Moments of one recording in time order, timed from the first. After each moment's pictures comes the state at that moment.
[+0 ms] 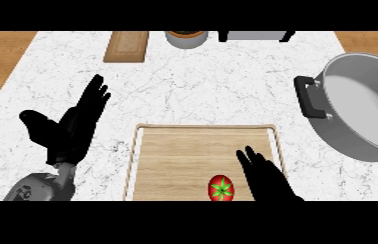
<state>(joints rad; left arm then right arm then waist) -0.16 0.42 -0.31 -1.64 0.39 0.38 0.19 -0.01 -0.28 0.80 -2.29 0.79 0.22 1.13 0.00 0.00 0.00</state>
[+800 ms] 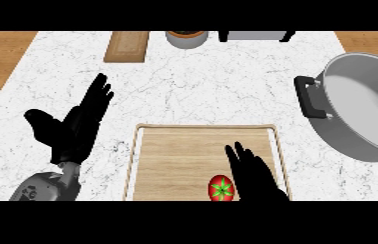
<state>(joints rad) -0.16 0.37 -0.29 -1.65 0.33 0.37 0.22 0.01 -0.12 0.80 -2.18 0.94 0.28 1.10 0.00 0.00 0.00</state>
